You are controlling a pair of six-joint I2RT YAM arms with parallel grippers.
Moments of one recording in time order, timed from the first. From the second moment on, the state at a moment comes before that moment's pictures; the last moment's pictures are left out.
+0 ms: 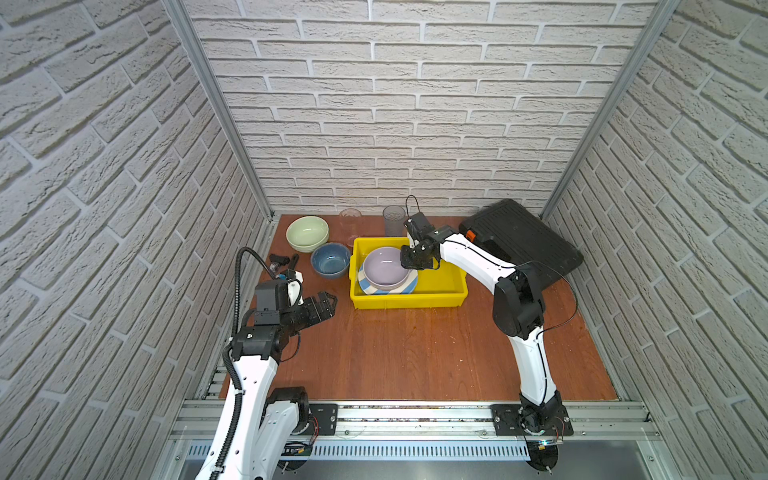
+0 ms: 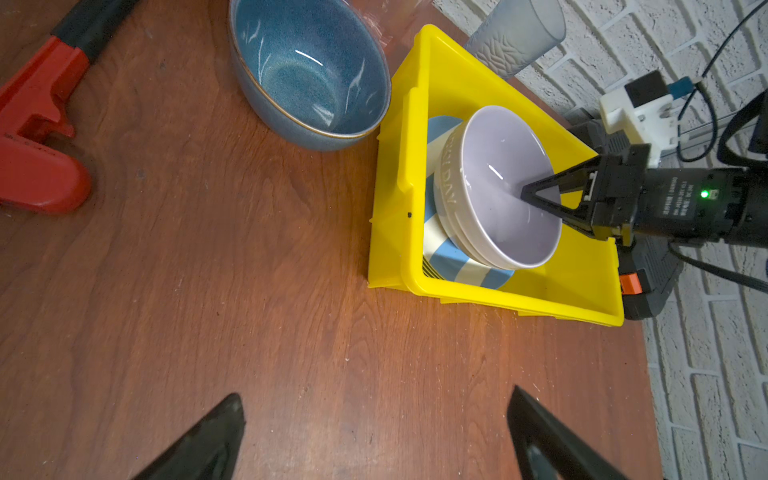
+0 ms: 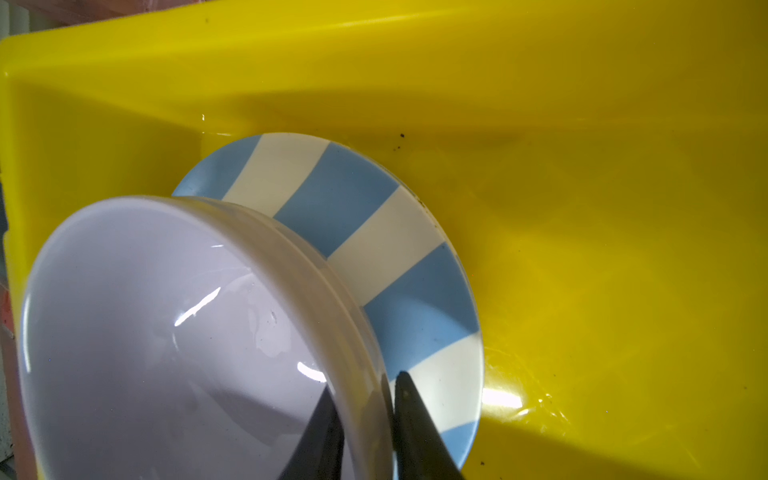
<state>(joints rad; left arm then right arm) 0.02 0.75 0.73 -0.77 0.36 -0.40 0.53 2.20 1.95 -0.86 -0.08 0.60</state>
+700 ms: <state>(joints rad) 0.02 0.75 0.73 -0.77 0.36 -0.39 0.53 2.00 1.86 -0.83 -0.07 0.52</state>
